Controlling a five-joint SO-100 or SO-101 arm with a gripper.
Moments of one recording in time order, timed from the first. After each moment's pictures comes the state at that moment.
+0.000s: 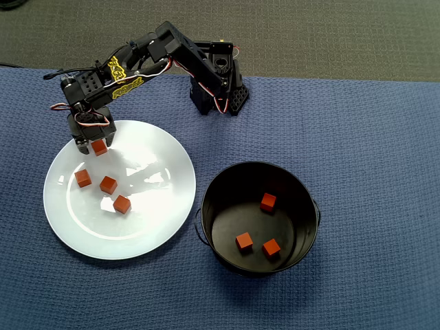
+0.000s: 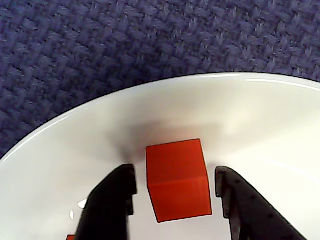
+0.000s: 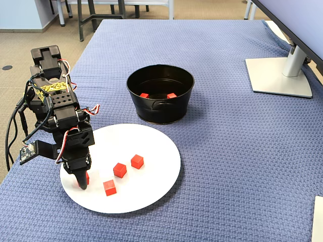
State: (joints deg) arm 60.6 58.4 72.1 74.8 2.4
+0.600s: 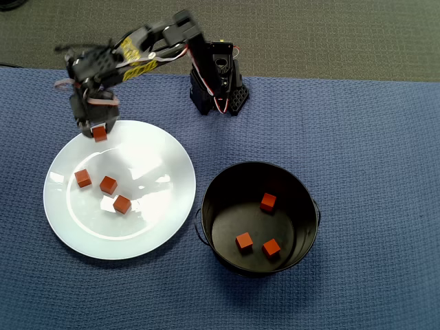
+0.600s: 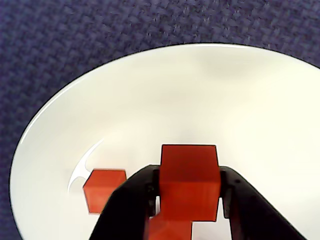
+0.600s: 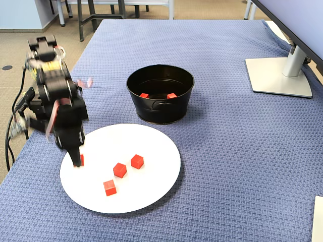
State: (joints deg) arm 60.2 77.5 76.5 81.7 3.1
